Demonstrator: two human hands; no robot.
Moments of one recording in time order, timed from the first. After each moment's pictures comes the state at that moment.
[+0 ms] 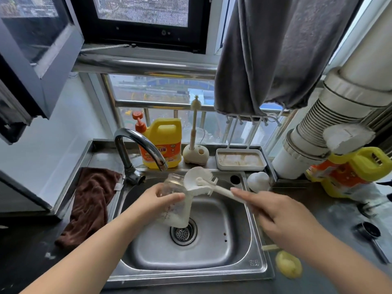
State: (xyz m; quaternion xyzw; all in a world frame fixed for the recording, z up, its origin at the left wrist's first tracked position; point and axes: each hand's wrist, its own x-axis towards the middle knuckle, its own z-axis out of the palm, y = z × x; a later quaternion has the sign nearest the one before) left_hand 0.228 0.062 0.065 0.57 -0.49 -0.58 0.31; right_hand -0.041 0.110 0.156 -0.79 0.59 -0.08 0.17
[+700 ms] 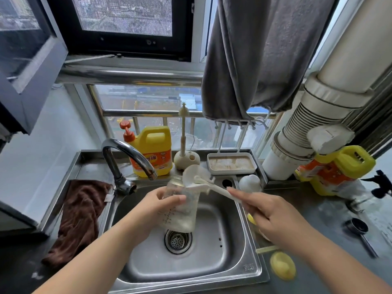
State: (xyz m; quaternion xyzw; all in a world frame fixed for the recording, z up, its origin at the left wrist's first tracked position) left_hand 0.205 0.059 0.085 0.47 -0.44 -0.68 0.35; right_hand -0.063 0.100 0.135 -0.79 0.56 -0.15 0.20
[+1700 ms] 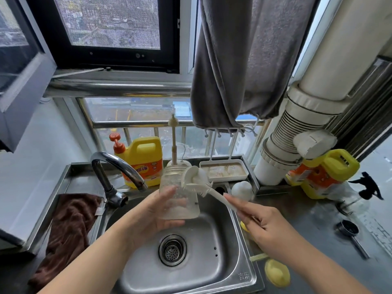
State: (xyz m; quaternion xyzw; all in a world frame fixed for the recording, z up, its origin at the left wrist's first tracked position) left_hand 0.192 0.051 0.109 0.41 -0.36 -0.77 0.34; right_hand -0.068 0.110 0.132 -0.72 0.58 -0.25 0.30
